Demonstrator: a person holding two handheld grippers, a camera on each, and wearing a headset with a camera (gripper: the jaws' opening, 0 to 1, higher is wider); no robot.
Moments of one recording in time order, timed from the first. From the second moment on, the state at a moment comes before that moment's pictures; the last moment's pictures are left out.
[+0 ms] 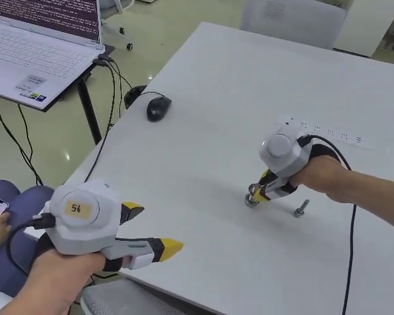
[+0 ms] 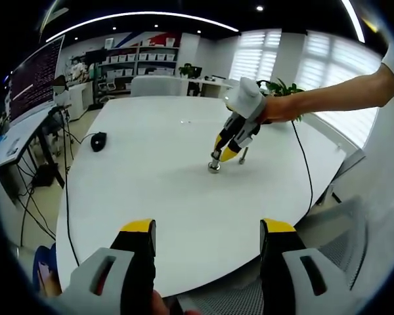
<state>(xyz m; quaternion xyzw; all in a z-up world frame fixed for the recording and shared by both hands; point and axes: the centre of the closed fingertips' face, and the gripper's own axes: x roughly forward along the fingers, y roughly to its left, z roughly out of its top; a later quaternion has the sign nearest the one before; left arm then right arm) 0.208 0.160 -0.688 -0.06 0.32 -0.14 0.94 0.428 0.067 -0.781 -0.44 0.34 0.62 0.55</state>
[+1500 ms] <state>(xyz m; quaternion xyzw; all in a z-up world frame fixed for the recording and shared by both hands) 0.233 0.160 -0.692 -0.05 0.32 -0.17 0.93 0.398 0.028 -0.813 -0.30 0.39 0.54 0.69</state>
